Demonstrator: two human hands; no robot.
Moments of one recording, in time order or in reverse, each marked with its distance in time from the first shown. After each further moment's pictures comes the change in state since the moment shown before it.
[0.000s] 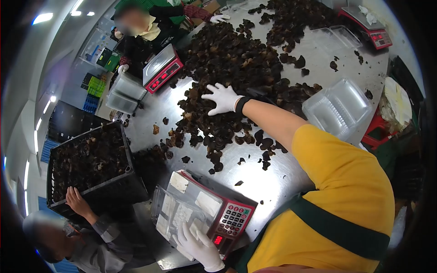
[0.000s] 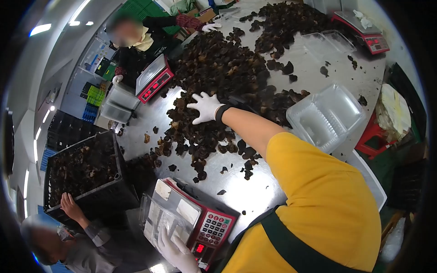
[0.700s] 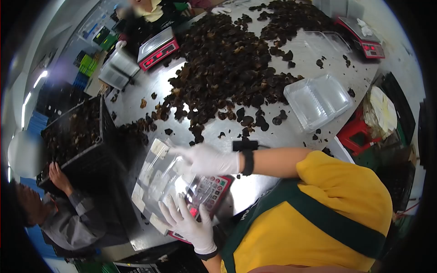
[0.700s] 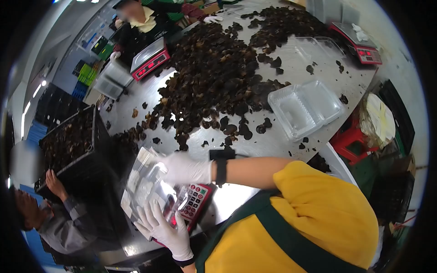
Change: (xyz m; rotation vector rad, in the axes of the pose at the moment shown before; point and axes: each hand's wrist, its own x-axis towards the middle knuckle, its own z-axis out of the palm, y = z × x) left_hand -0.046 0.029 -0.017 0.058 0.047 0.167; right_hand -0.214 -0.199 -0.043 0.742 -0.182 -0.244
